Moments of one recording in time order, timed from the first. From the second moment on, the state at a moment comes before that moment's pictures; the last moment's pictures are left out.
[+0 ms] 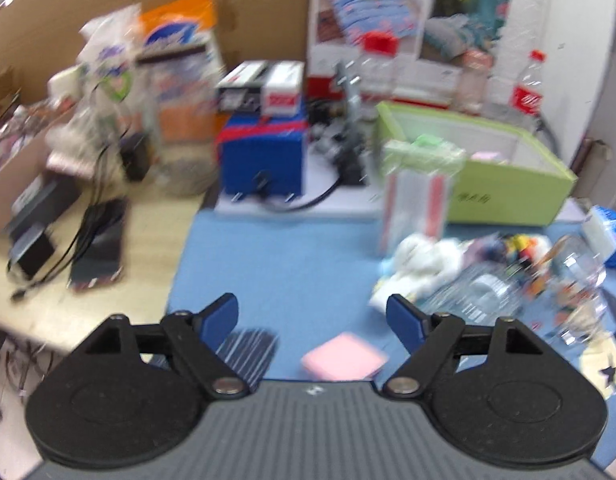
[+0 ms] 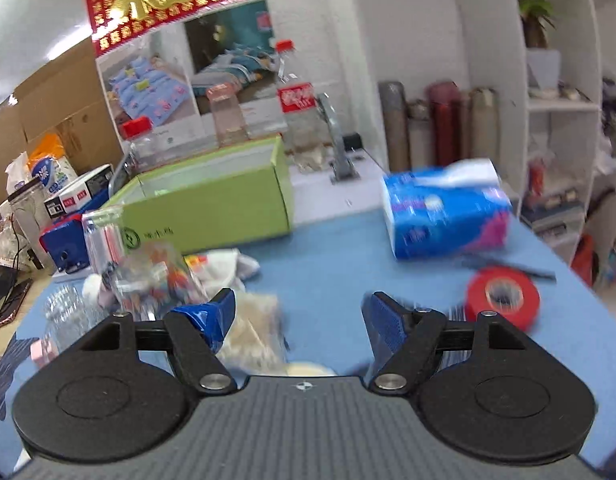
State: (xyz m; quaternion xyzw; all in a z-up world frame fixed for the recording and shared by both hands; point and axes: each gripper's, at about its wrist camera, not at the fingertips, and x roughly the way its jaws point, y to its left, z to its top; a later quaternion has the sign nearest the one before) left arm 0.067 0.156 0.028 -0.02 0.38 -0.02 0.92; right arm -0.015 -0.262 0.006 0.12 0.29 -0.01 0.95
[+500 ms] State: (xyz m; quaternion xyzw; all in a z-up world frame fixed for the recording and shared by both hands) left arm 0.054 0.164 -0.029 -0.04 0.45 0.01 0.89; right arm -0.017 -0.233 -0.018 0.09 0.31 0.04 0.95
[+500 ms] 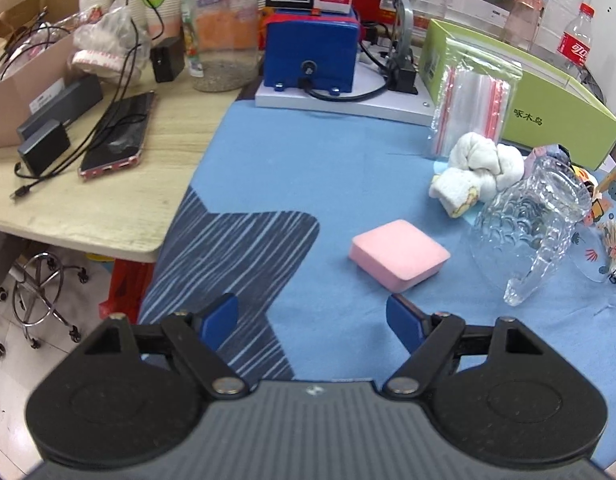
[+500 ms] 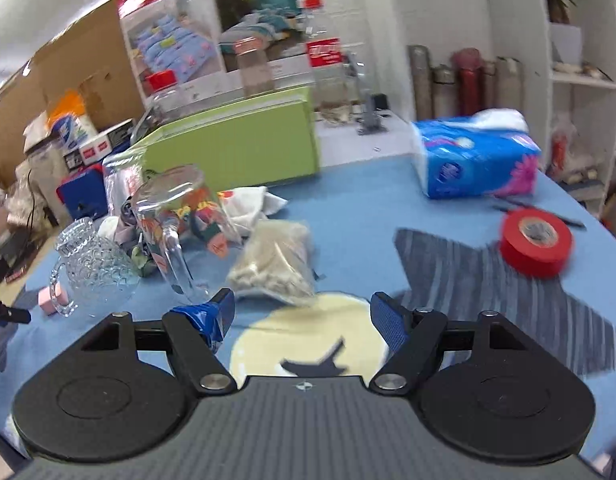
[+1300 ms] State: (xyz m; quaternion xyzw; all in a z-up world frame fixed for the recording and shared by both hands) left arm 0.079 0.142 -0.021 -0.02 0.45 0.01 0.89; right arm 0.024 -0.285 -0.023 0.01 0.34 -0.02 0.94
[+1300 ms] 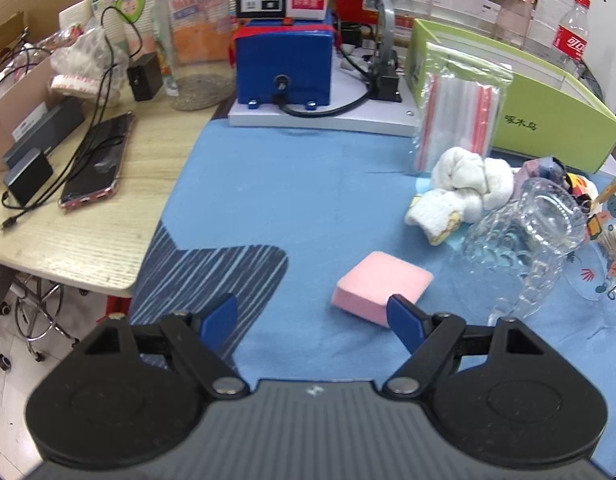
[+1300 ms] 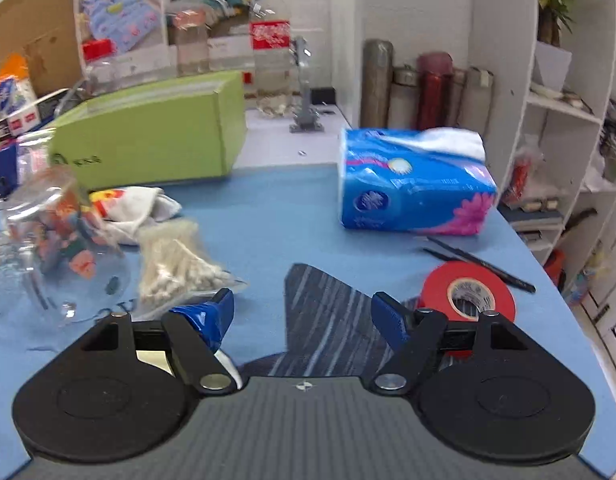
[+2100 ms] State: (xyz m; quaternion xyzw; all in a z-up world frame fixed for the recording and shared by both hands) left arm 0.088 0.144 -0.013 0.01 0.41 -0.11 0.91; right arm -0.072 -0.244 0.011 0.12 0.30 -0.14 0.93
